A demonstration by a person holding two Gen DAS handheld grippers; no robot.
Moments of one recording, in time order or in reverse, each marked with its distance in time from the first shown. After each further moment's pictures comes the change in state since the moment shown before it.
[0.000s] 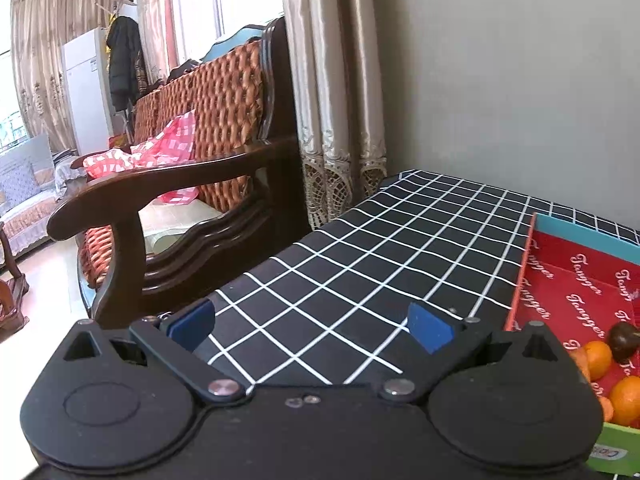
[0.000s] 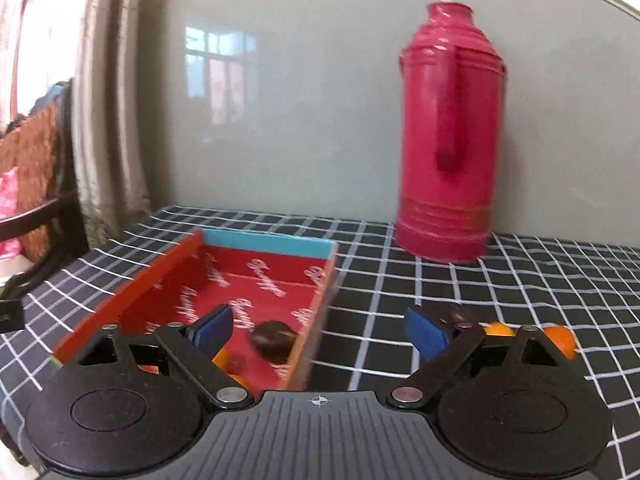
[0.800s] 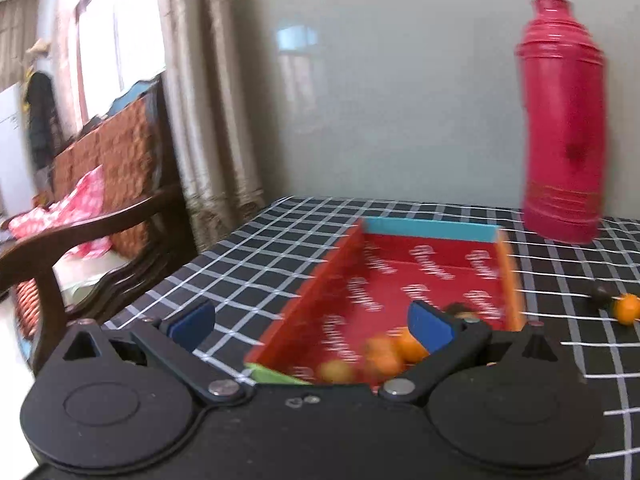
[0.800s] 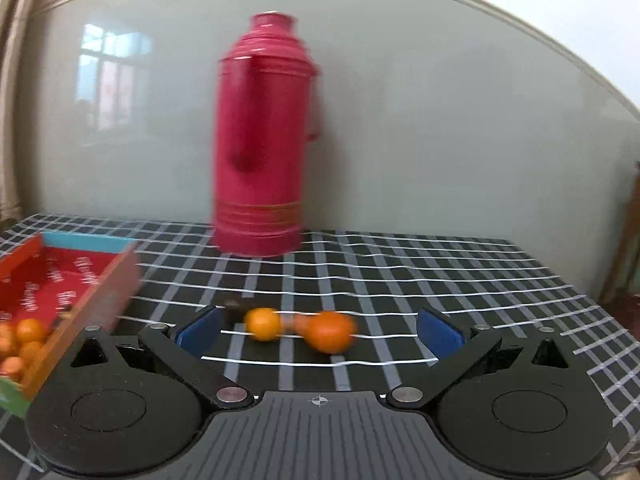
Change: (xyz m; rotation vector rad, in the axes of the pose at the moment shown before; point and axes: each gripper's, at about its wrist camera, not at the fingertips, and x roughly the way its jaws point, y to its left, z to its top) left arm -0.068 -0.106 -0.023 0.162 -0.122 -0.235; right arm -0.059 -0.108 -0.018 0.035 -0.041 -0.389
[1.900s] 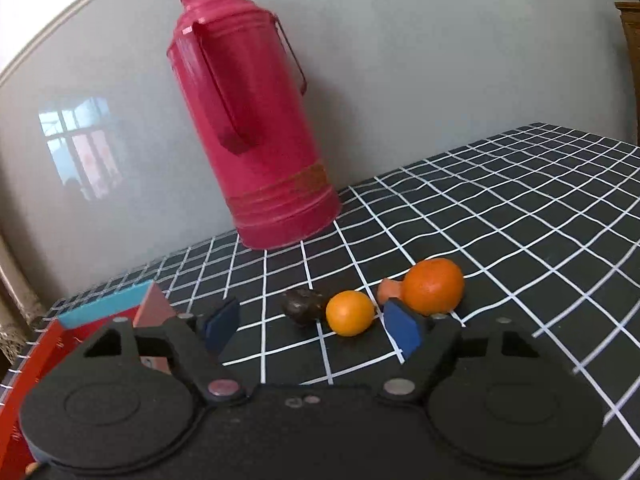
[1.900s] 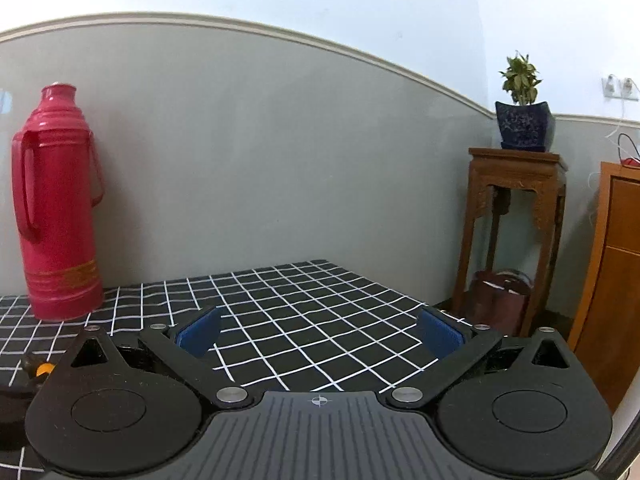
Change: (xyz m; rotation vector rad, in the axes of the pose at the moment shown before) left arm -0.003 -0.210 -0.022 0.409 -0.110 -0.476; right arm -0.042 -0.135 -0.009 0.183 -0.132 -0.411
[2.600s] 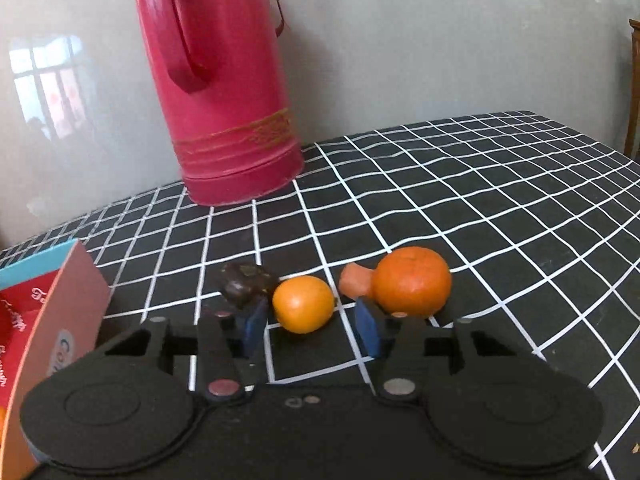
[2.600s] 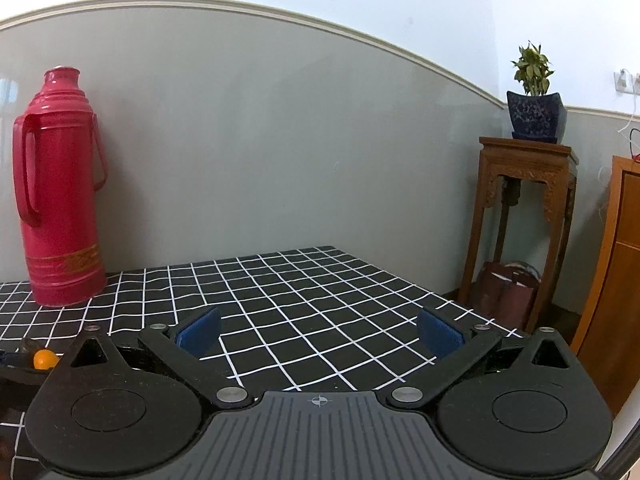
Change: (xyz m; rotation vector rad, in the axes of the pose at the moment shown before) left arm 0.047 0.000 0.006 -0.090 0.141 -0.156; right arm 0.014 -0.001 -0.005 -0.013 0.042 0.024
